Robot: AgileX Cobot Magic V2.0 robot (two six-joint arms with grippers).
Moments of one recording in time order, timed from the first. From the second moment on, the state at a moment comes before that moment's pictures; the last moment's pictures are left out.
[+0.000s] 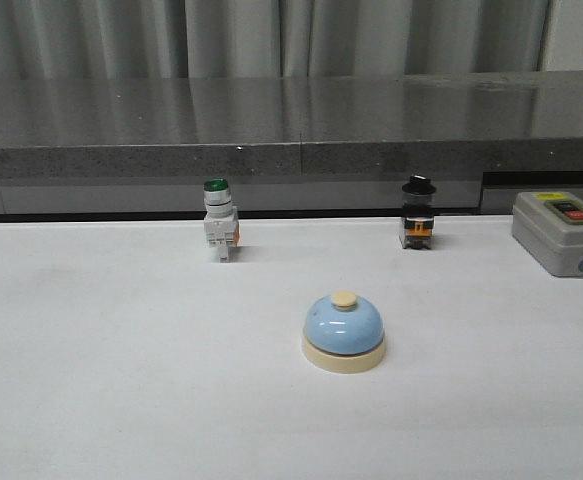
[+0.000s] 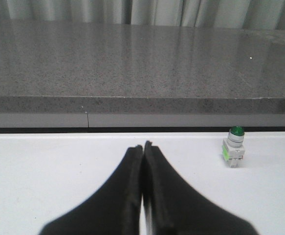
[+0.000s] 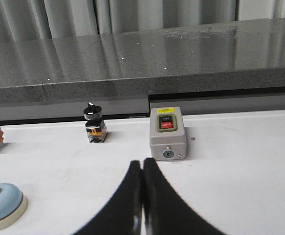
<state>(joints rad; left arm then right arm) -0.11 0.37 -0.34 0.06 0.22 -0.16 0.07 -0.01 0.03 0.01 0.09 0.10</state>
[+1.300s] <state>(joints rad) -0.02 0.00 0.00 0.05 0.03 -0.17 0.07 -0.01 0.03 0.01 0.09 0.10</state>
